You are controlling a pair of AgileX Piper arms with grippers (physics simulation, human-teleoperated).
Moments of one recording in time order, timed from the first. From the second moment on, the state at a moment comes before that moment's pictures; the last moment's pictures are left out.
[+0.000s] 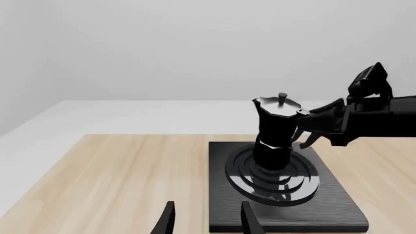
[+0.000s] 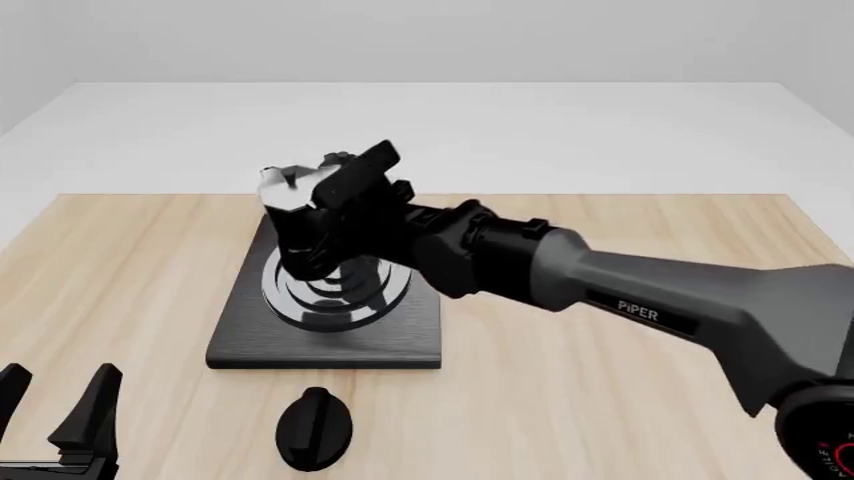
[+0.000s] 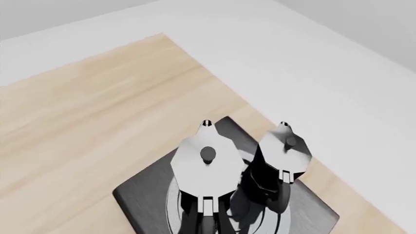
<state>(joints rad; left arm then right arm) 0.00 0.01 0.00 0.00 0.00 0.82 1.91 -1.45 0.00 -0.10</state>
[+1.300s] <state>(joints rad) 0.00 0.01 0.00 0.00 0.00 0.79 2.02 -1.46 -0.03 -0.07</state>
